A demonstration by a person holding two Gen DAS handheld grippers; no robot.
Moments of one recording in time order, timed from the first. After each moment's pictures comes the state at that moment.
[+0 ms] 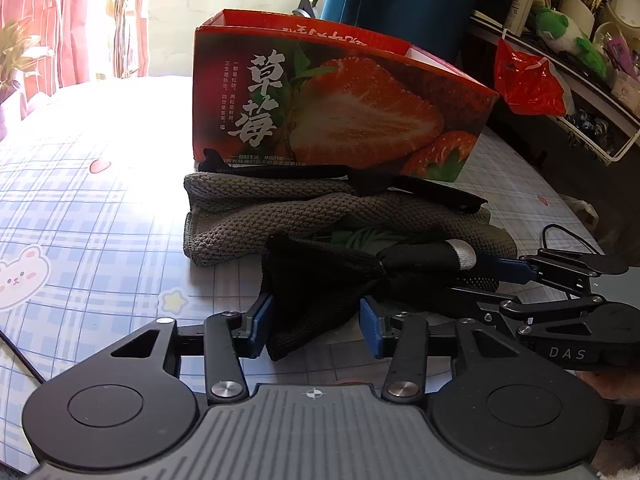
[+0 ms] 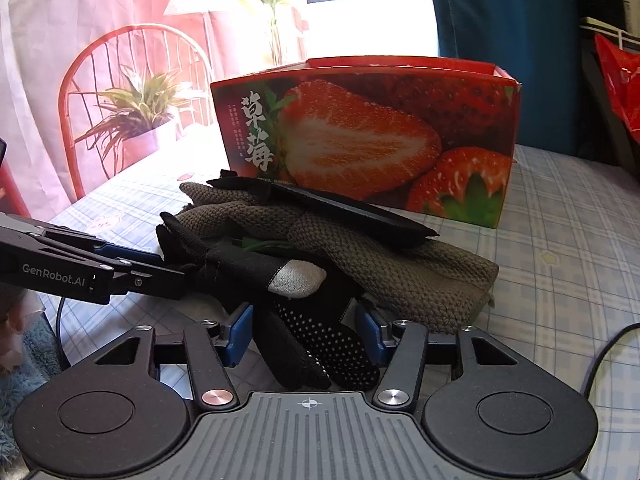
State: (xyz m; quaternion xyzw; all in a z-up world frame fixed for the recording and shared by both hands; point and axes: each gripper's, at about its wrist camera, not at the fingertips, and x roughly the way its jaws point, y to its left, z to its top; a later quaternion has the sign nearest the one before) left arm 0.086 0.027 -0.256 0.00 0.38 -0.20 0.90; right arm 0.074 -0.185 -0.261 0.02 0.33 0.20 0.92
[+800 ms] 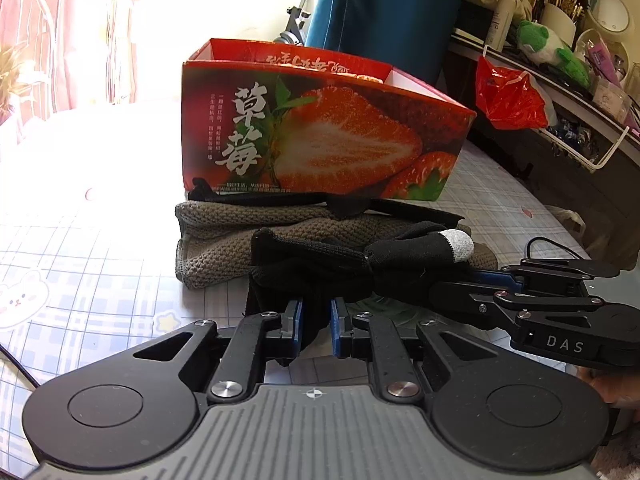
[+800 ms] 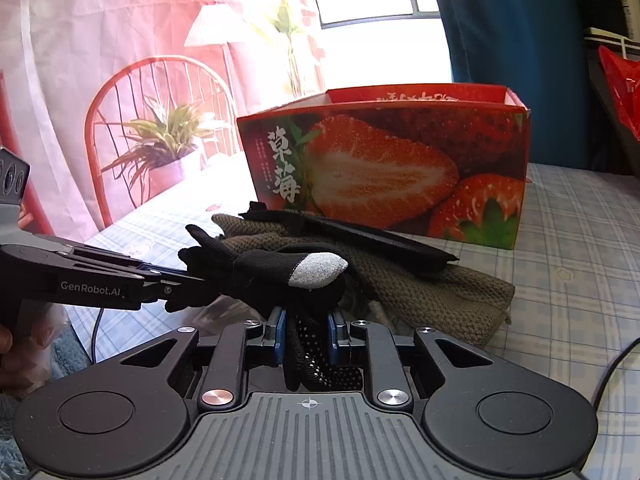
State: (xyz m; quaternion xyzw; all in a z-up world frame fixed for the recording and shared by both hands) left arm 0.076 0.024 -0.244 0.00 0.35 -0.21 0.91; right arm 0.062 -0.186 -0.249 0.06 0.29 0.22 0.93
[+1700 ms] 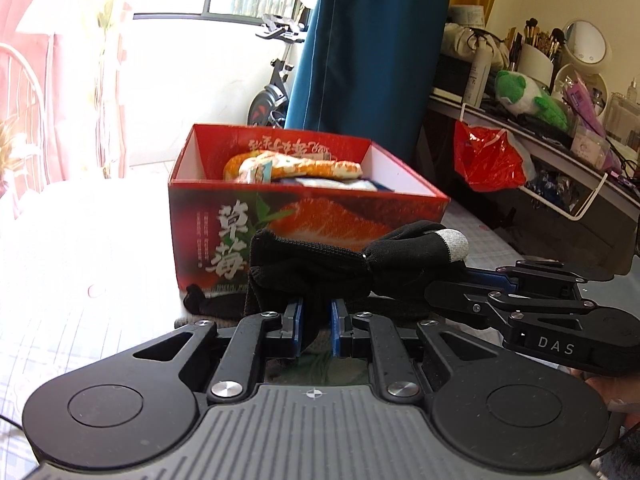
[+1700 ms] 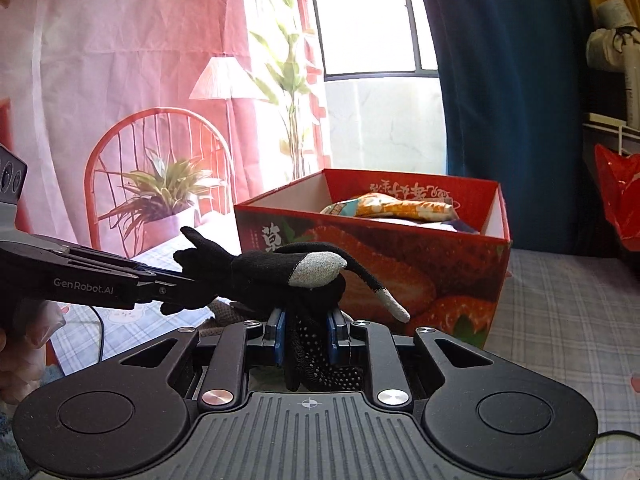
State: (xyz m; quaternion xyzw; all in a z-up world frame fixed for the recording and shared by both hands) left arm 0.091 0.017 -0.181 0.00 0.27 -0.23 0.93; right arm 0.071 -0.192 -0.184 0.03 0.21 0.21 0.96
